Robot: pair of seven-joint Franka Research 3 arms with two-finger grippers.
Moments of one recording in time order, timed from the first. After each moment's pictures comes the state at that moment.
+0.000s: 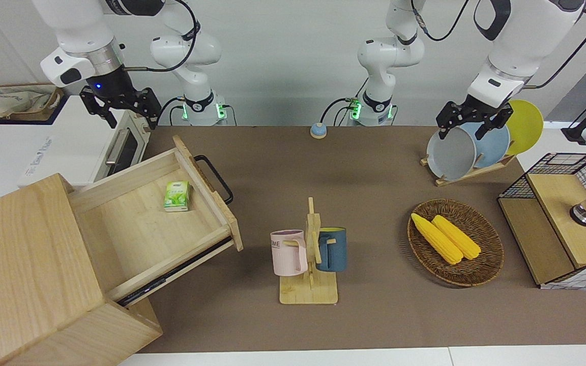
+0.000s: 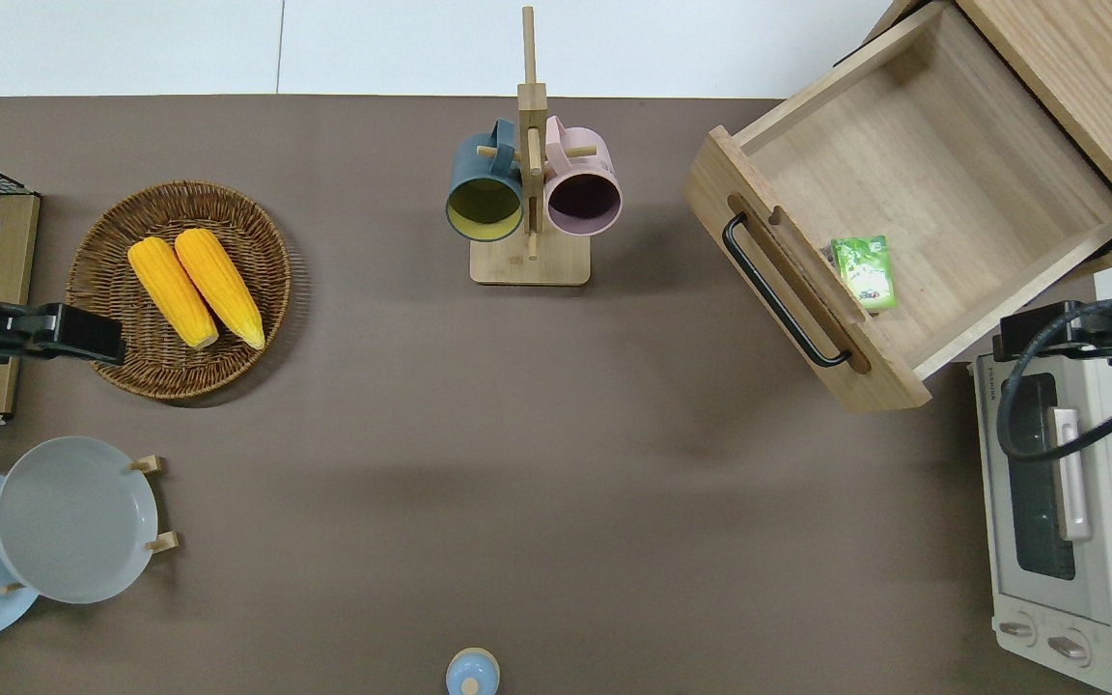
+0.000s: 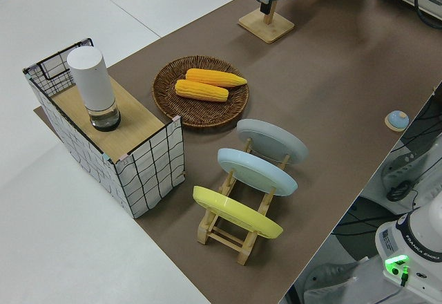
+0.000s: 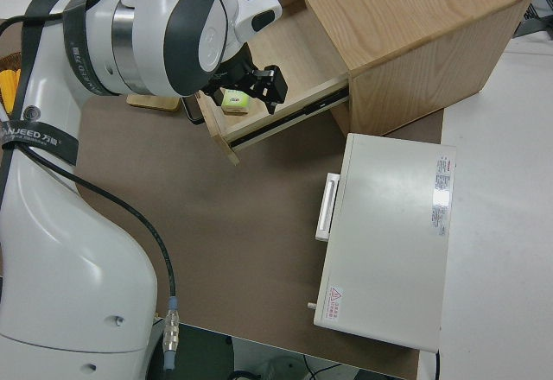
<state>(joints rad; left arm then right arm) 0.04 0.05 -0.07 -1.50 0.00 1.52 0.04 0.06 0.00 -0.07 -1.52 0.00 1.51 0.07</state>
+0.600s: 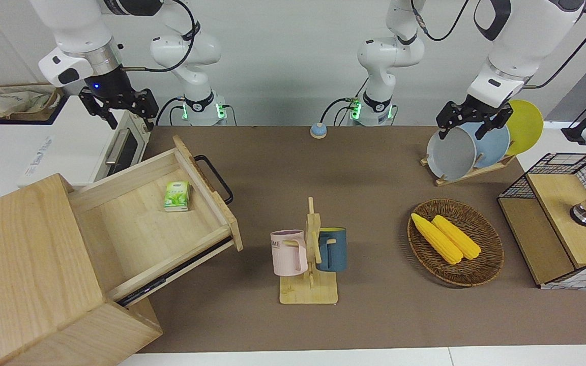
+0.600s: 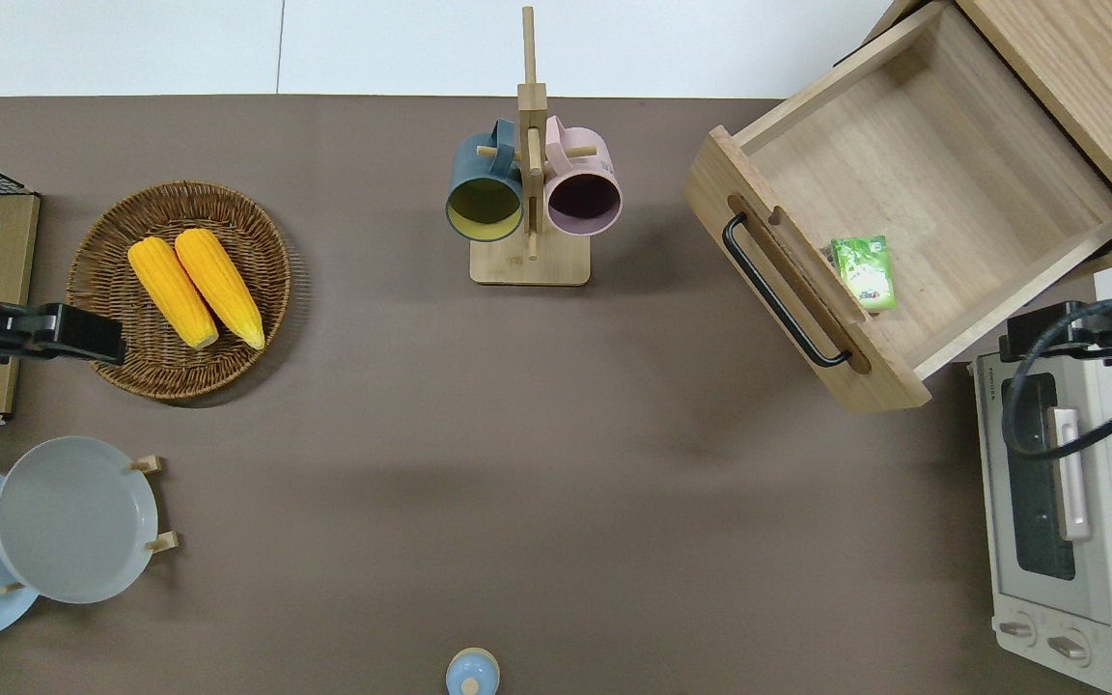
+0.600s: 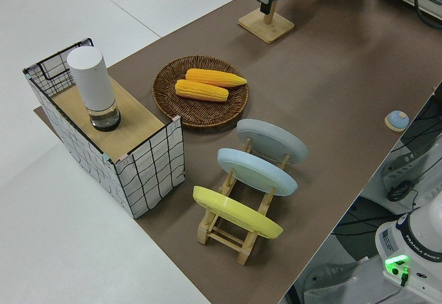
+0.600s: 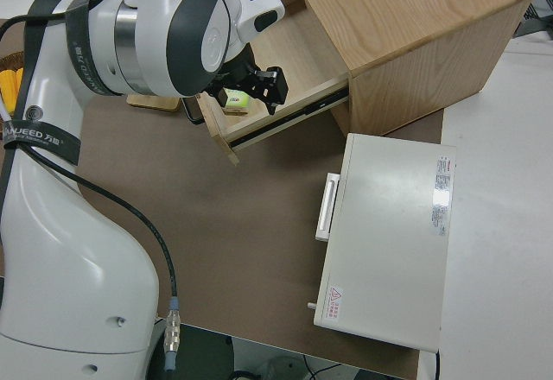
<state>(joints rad) 0.04 0.05 -0.07 -1.50 0.00 1.52 0.04 0.06 0.00 -0.07 -1.52 0.00 1.51 0.07</state>
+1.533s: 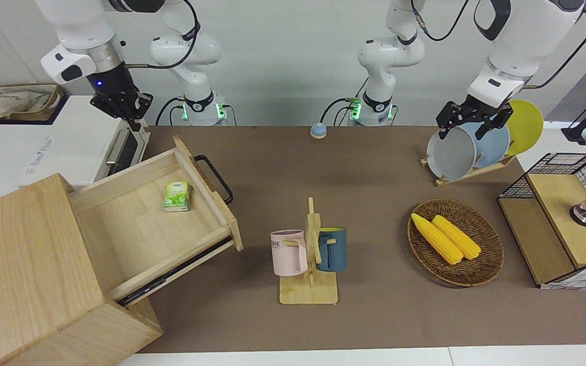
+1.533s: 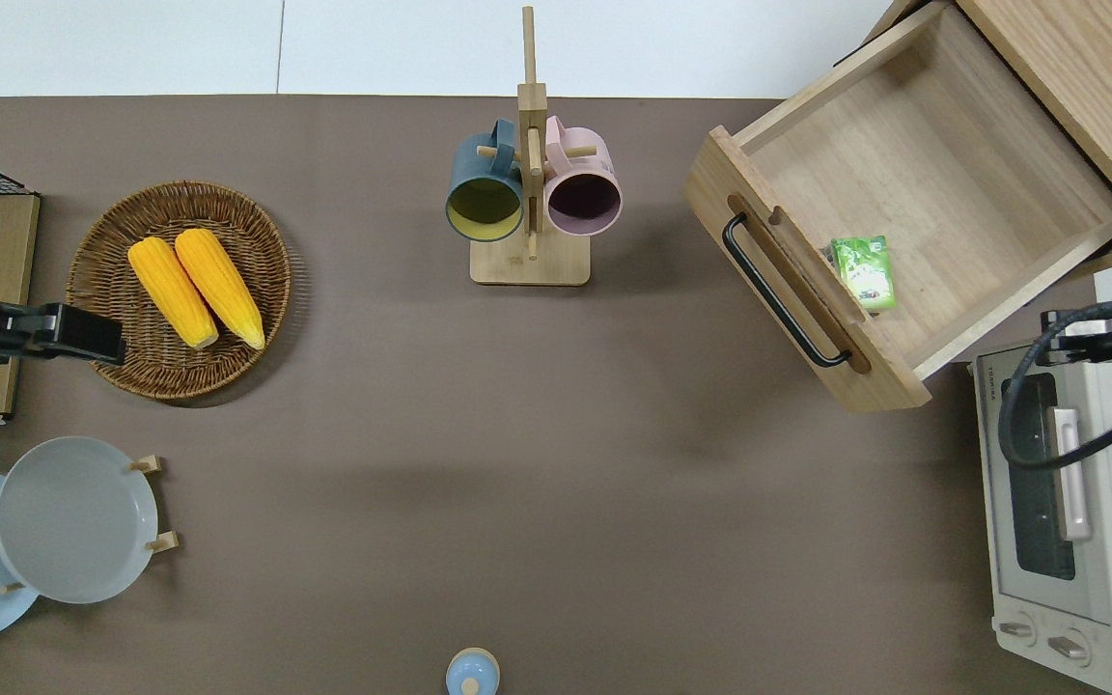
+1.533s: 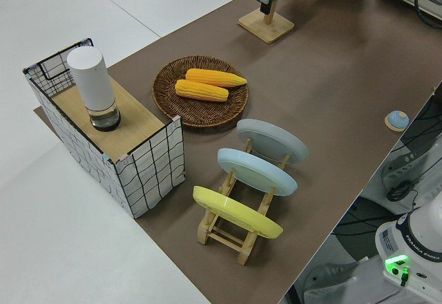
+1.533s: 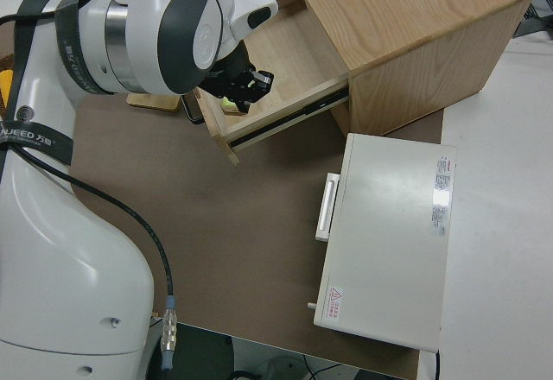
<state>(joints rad) 0.04 0.06 -0.07 -1.50 0.00 1.52 0.04 0.07 0.00 -0.06 -1.50 0.00 1.49 0.07</state>
